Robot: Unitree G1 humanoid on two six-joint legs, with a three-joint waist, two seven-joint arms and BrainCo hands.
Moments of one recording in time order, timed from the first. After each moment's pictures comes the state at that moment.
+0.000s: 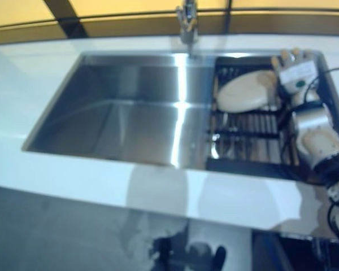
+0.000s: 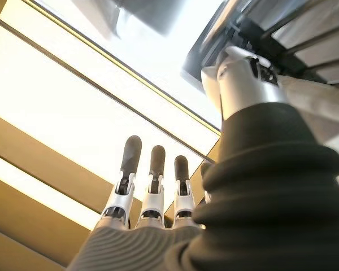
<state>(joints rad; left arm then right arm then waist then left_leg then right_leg) -0.06 0.36 -0.22 0.95 -0.39 0.03 -0.04 -1.24 -1.12 0.74 0.56 -0.91 0.33 -0.34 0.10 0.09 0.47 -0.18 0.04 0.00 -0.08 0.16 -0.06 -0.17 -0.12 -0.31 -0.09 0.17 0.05</state>
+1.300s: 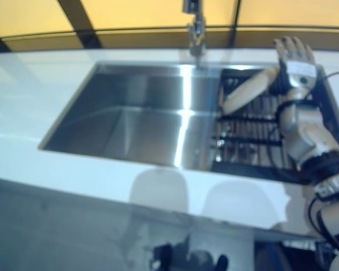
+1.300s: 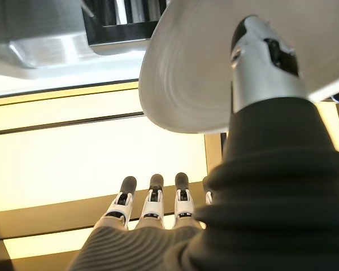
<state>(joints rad) -0.04 0.34 -0.22 0.97 -0.39 0.01 -0.04 -1.22 -0.99 0.58 0.55 -0.38 0.20 -0.43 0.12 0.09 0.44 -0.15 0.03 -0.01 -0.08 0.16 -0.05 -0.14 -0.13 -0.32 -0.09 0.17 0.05</state>
